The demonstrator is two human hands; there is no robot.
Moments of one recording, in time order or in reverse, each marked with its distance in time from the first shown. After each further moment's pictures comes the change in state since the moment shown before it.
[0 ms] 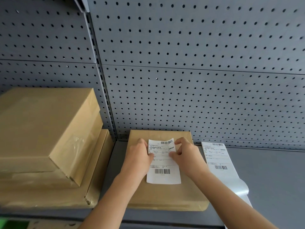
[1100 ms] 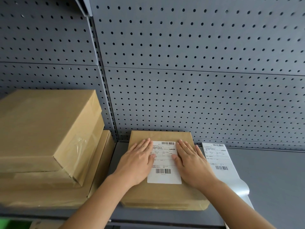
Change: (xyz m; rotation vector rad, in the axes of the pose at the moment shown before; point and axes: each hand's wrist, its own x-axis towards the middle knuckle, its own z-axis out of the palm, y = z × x) left_hand 0.000 -0.031 -0.002 0.420 -0.144 0.456; right_hand -0.009 0.032 0.007 -0.541 -0.054 -0.277
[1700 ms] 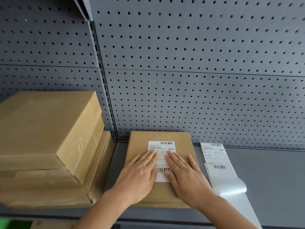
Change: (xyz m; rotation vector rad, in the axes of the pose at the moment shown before) left_hand -0.038 0.018 0.006 0.047 -0.056 0.090; right_hand -0.042 -0.020 0.007 -0.024 -0.025 -0.135
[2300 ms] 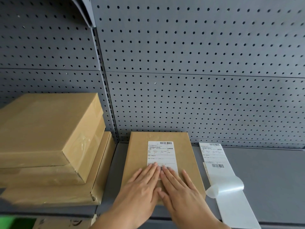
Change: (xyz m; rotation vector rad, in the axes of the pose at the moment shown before) left_hand -0.045 0.015 0.022 -0.013 -0.078 0.002; right_hand -0.047 -0.028 0.021 0.035 0.203 -0.105
